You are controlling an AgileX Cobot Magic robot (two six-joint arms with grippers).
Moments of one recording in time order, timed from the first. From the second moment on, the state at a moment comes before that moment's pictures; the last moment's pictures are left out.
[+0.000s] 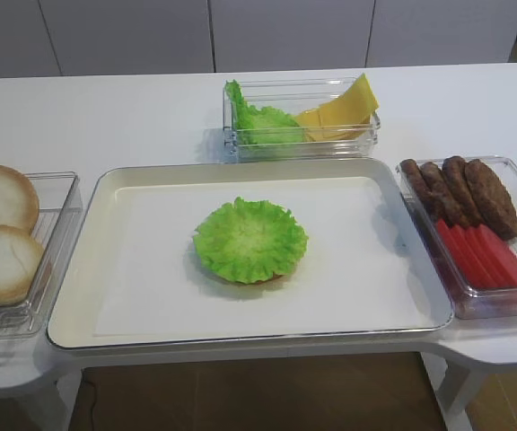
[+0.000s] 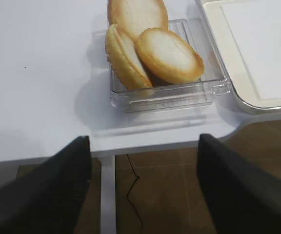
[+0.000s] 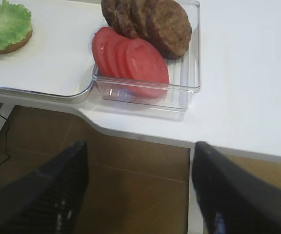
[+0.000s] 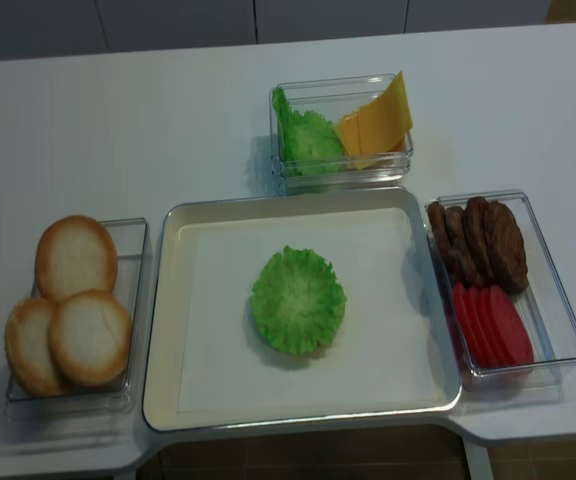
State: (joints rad) left arm 0.07 -0.02 -0.49 0.00 1.18 0.07; right arm 0.21 -0.02 -0.47 0.05 1.15 -0.05
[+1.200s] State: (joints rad) left arm 0.07 -0.02 -0.49 0.00 1.18 0.07; right arm 0.11 -0.02 -0.47 0.05 1.15 -0.05
